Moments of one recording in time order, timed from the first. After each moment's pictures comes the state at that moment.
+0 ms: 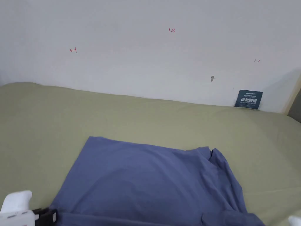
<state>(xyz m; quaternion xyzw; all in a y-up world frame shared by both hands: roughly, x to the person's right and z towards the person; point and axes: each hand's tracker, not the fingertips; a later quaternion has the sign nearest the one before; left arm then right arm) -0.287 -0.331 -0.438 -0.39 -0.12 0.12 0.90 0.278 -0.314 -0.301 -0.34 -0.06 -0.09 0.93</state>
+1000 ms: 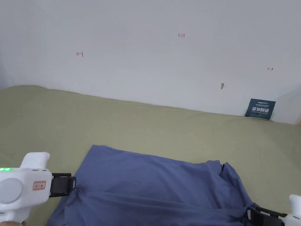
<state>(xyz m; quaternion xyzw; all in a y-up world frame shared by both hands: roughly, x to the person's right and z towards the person) -0.268 -0.280 -0.513 -0.36 -0.11 0.04 0.92 0.291 -0.305 -0.386 -0.31 -0.06 -0.08 0.94</state>
